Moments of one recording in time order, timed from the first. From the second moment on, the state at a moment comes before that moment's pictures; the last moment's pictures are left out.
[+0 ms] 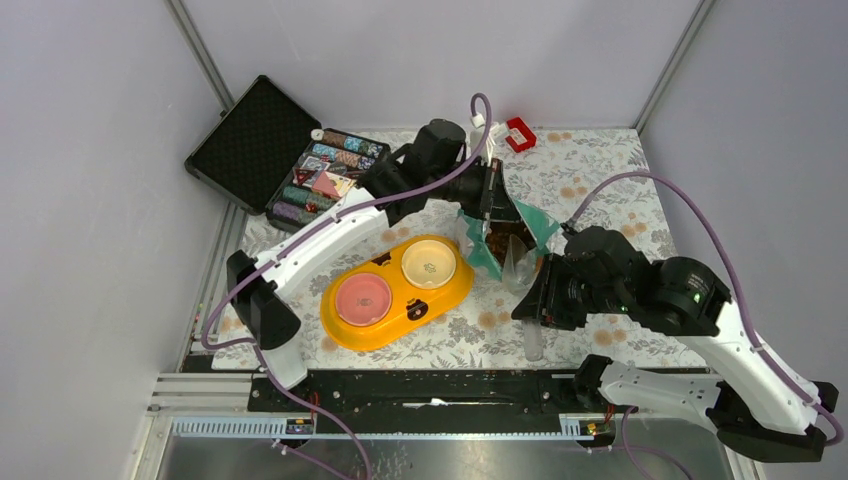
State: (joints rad) left arm -0.85 1.74 1.83 -0.51 0.53 -0.57; right arm 0.94 0.92 1.43 -1.41 -0.04 1.11
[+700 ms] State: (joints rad) left arm -0.96 1.67 1.58 -0.37 0.58 -0.58; right arm 0.94 0.97 1.34 -1.49 -0.01 1.17
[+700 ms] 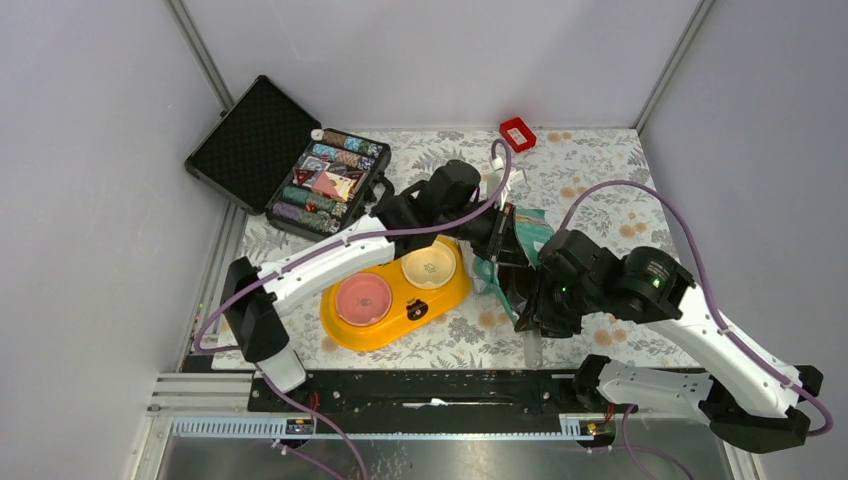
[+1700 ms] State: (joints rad) left arm -1.02 1.53 1.42 -0.28 0.42 -0.60; right arm 0.84 1.10 1.31 -1.44 -0.22 1.22
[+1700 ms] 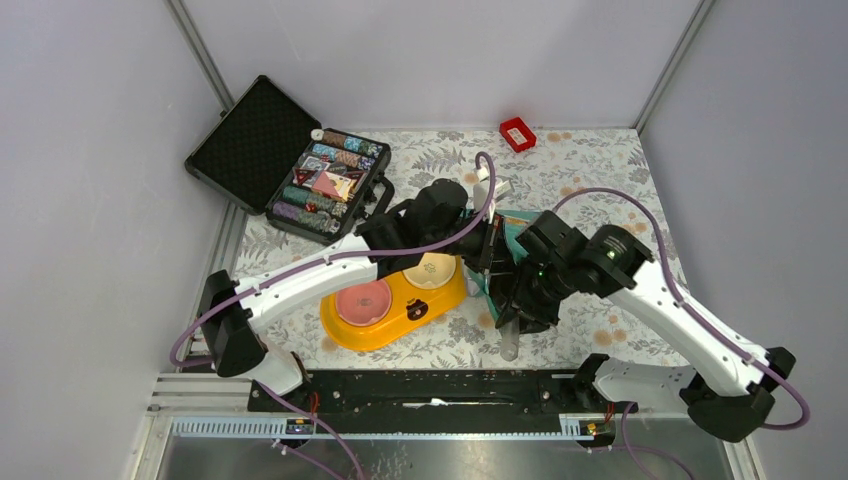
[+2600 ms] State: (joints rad) left arm -1.01 1.53 1.43 -0.30 0.37 -0.61; right arm 0.73 1.18 1.33 -1.49 -0.18 0.85
